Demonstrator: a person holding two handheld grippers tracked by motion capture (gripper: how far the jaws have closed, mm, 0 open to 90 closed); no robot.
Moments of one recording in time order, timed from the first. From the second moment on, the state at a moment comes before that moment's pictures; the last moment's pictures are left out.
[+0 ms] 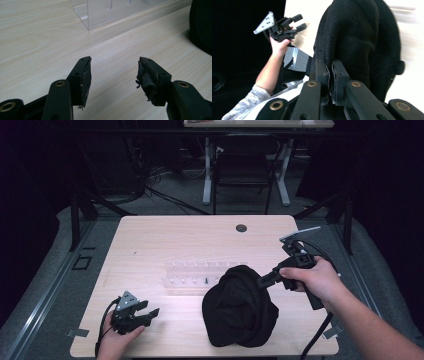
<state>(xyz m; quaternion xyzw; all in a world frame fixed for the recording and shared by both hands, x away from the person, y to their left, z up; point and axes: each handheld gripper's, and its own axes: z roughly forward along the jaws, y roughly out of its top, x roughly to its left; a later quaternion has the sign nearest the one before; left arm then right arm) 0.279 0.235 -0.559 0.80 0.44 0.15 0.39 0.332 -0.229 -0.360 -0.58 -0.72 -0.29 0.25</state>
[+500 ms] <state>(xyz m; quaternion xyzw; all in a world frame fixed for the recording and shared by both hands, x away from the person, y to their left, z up) 0.279 0.235 -0.559 0.80 0.44 0.15 0.39 0.332 -0.242 -0.331 -0.58 -0.70 -0.33 0.24</state>
